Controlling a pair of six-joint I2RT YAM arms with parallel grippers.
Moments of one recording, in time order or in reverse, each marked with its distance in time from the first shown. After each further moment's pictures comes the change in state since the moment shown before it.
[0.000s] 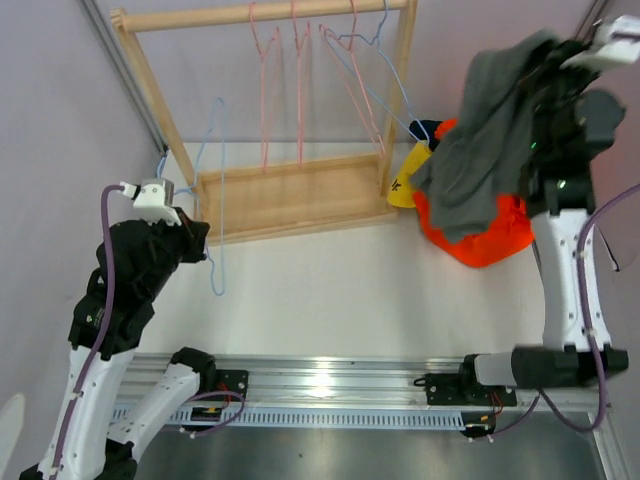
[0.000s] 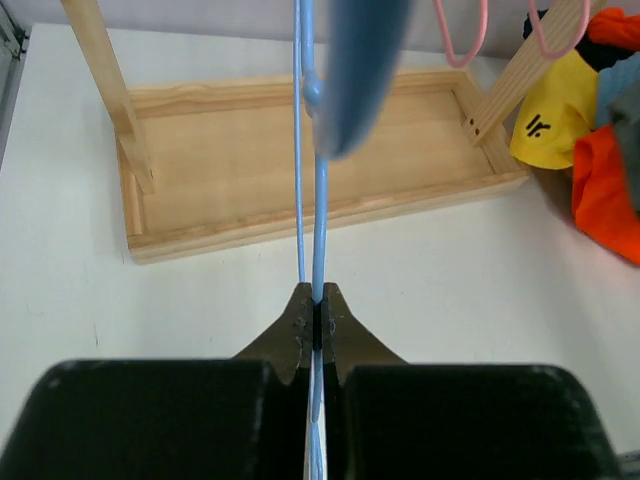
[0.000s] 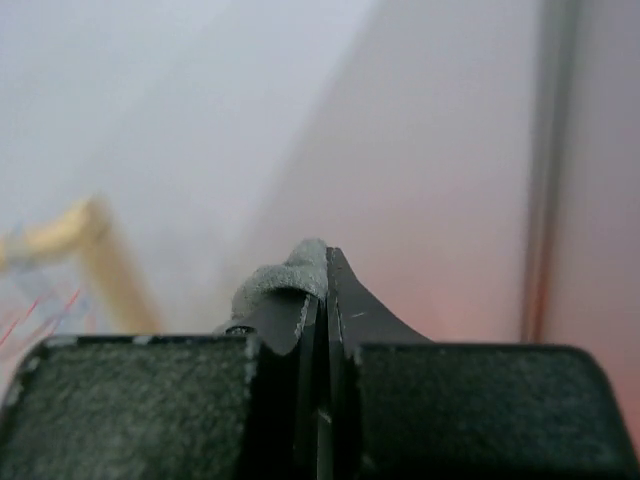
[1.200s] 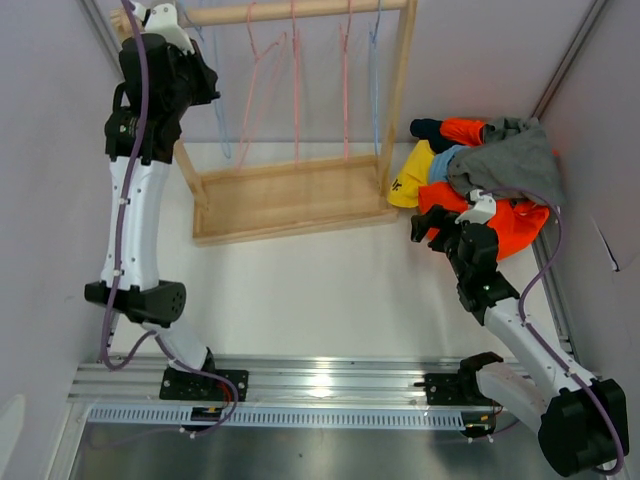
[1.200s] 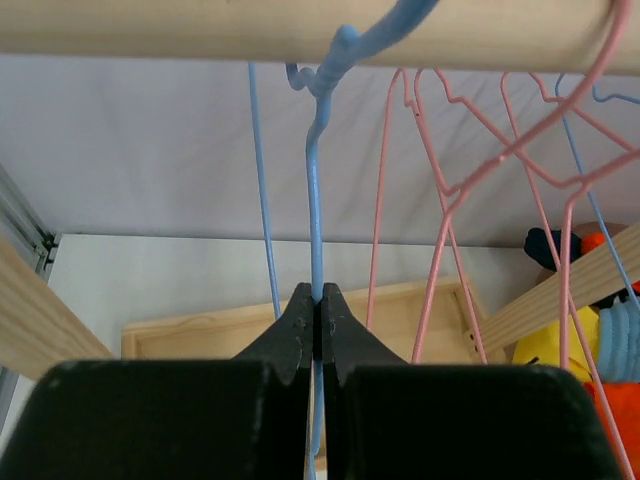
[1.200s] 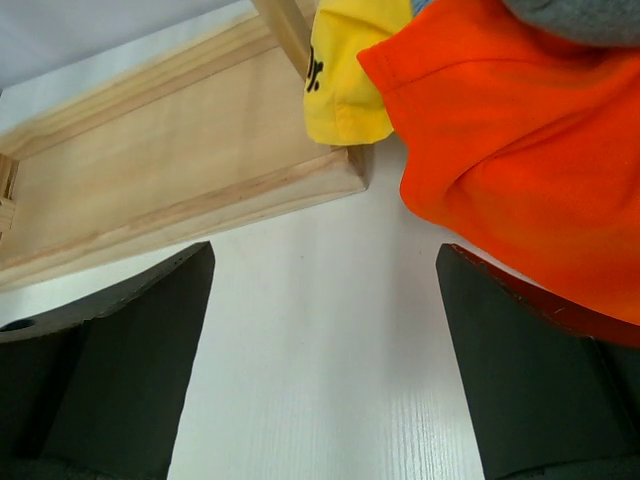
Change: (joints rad) left arm 0.137 1.006 1.150 0.001 0.054 0.026; right arm 0.186 -0.354 -1.102 0.082 -0.009 0.339
